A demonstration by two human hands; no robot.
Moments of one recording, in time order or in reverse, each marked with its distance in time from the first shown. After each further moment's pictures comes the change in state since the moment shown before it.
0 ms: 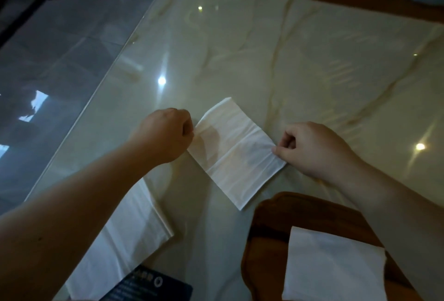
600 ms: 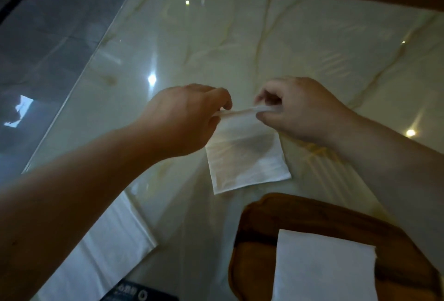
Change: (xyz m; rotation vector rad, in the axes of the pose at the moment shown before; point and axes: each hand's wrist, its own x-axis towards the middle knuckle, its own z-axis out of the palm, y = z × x) left_hand 0.007 0.073 -0.030 0.023 0.130 0.505; right_hand 0.029 -0.007 -0.045 0.022 0.114 -0.290
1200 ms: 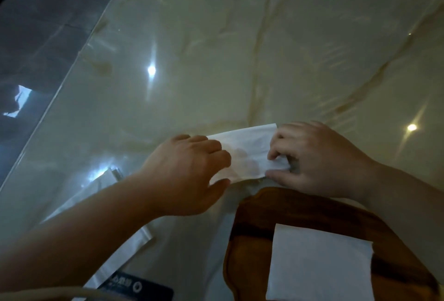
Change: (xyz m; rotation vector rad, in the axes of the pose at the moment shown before) left_hand -0.056 0.020 0.035 0.005 -0.215 0.134; right_hand -0.064 0.023 0.027 -0.140 -0.178 -0.280
